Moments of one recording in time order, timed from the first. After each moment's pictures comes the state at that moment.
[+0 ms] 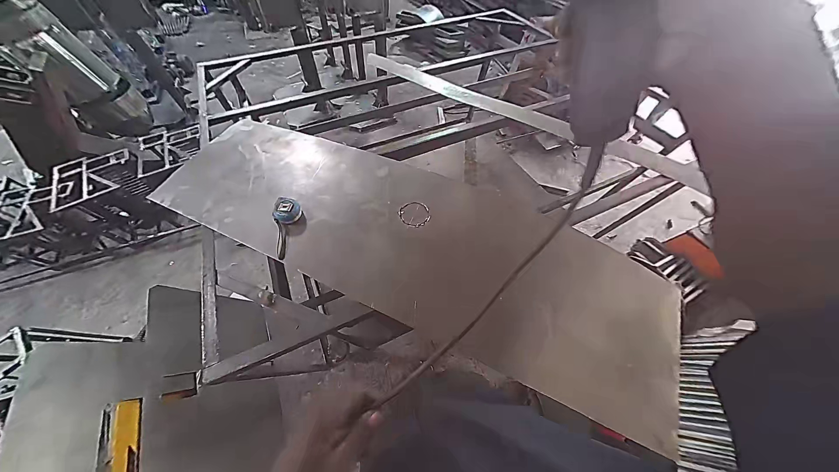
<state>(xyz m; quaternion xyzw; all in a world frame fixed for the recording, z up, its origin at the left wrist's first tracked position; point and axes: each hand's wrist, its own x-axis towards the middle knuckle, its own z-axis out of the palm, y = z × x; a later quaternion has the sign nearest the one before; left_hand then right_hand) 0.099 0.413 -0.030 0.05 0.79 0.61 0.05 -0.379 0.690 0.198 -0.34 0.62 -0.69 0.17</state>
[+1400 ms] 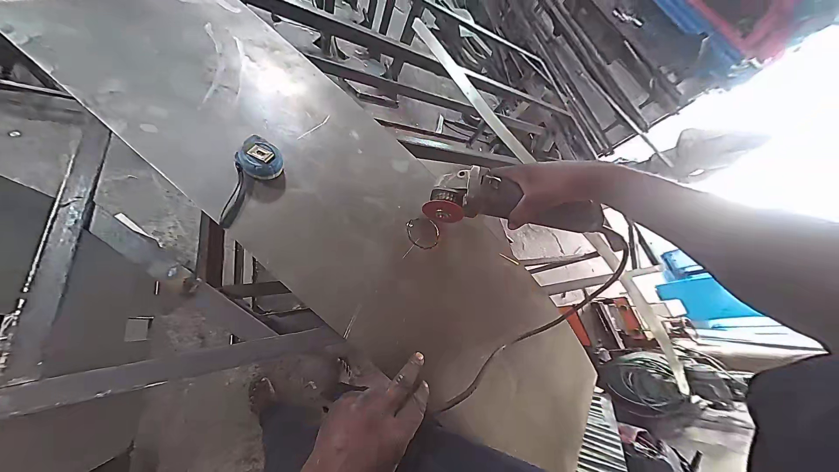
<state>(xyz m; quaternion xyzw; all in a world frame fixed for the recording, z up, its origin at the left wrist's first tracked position) 0.006 0.496 -0.083 0.07 0.94 0.31 -0.15 -0.415 0.579 0.111 -0.36 0.87 0.10 0.33</state>
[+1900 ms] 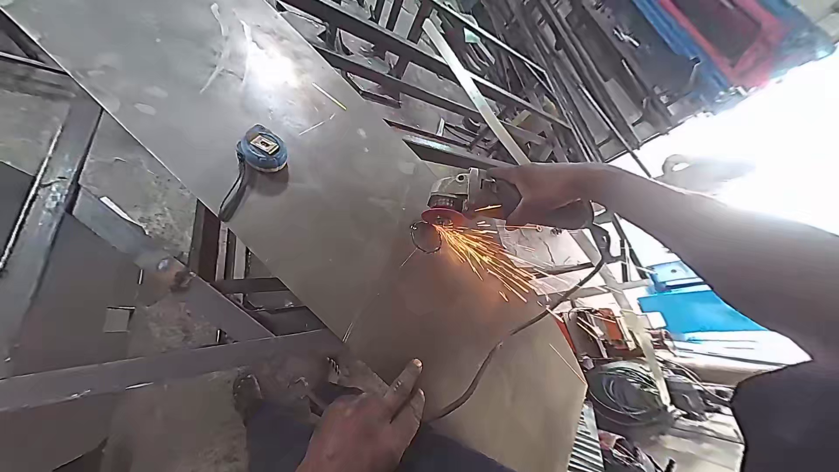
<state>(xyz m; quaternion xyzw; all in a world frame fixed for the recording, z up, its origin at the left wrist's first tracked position) 0.006 0.493 -0.085 0.07 0.93 0.32 -0.16 -0.420 0.557 0.110 -0.42 0.84 0.17 0.30</state>
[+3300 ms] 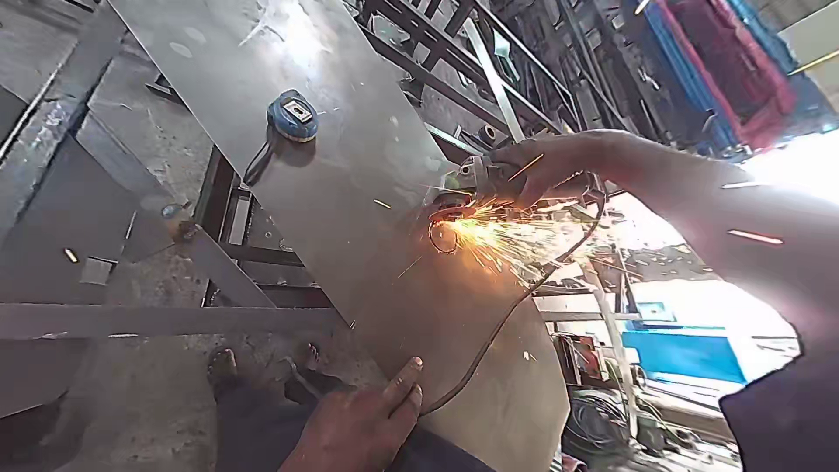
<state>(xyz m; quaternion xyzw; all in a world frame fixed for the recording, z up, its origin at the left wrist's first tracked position) 0.006 0.512 -0.103 0.04 0.92 0.31 -0.22 -0.438 0.489 0.113 -0.53 0.74 0.26 0.32</state>
